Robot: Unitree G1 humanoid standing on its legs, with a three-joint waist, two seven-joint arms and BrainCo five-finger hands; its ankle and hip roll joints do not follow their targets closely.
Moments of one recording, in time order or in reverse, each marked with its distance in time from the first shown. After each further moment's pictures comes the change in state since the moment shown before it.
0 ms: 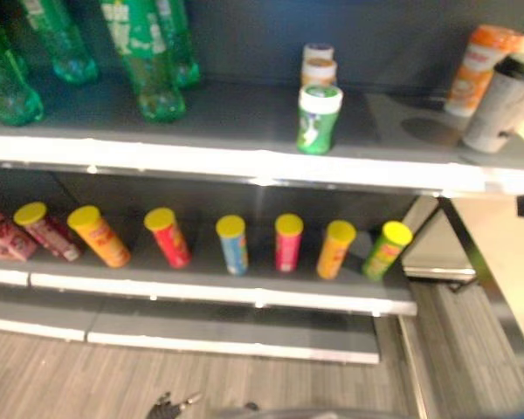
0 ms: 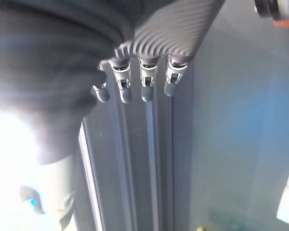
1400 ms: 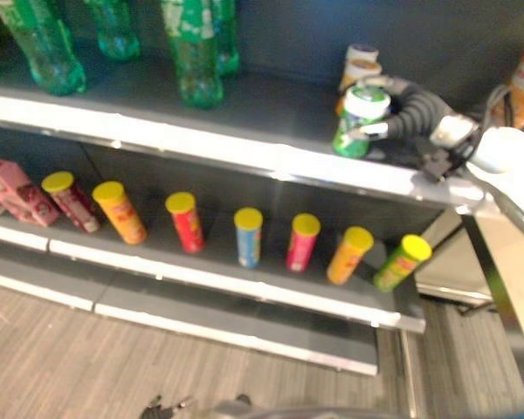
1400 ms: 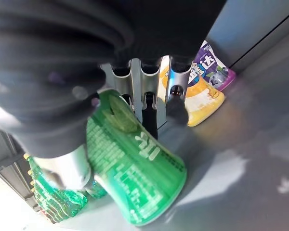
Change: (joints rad) left arm -0.015 0.032 -0.023 0.054 -0.002 -0.007 0.029; right arm -0.652 -0.341 0.890 0.443 -0.170 0.153 0.089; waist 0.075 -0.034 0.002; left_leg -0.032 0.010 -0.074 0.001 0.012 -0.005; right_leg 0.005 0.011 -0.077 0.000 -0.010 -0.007
